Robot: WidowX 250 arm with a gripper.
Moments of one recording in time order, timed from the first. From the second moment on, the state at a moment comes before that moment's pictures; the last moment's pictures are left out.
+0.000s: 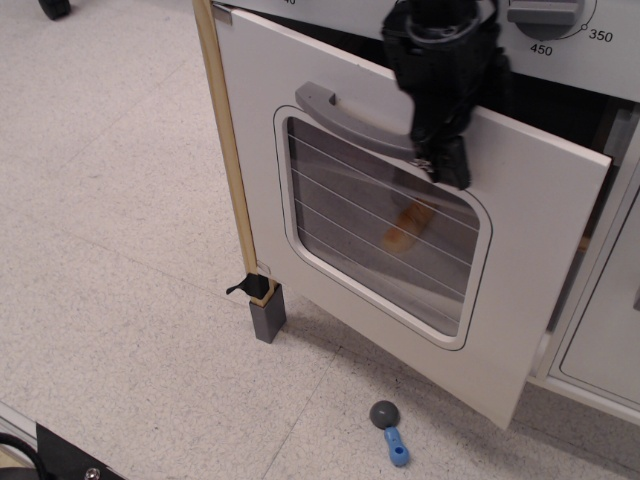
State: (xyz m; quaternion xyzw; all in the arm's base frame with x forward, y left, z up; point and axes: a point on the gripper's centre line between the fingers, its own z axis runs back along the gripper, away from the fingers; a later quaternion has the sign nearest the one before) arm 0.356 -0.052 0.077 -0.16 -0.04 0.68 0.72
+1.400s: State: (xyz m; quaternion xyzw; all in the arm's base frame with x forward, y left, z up) arm 0.253 0.086 0.072 0.03 -0.04 0.41 0.91
